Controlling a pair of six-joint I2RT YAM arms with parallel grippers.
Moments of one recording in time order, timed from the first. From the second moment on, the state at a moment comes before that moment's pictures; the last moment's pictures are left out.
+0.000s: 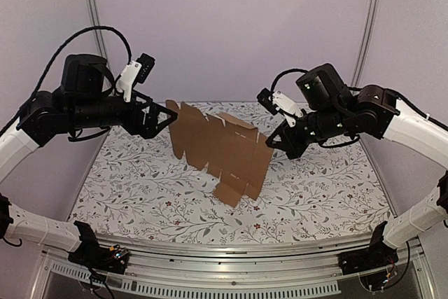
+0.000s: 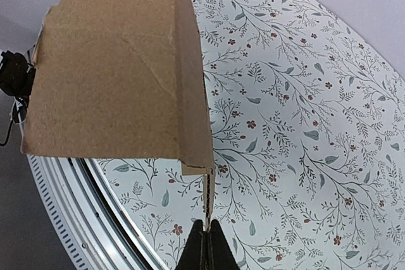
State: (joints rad) left arm -0.81 1.08 1.33 -0.70 -0.07 -0.14; right arm 0.97 1.37 1.42 -0.78 -0.02 0.11
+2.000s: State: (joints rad) left arm -1.29 1.56 1.42 -0.44 -0.55 0.73; right arm 0.97 1.34 1.35 -0.90 -0.15 0.07
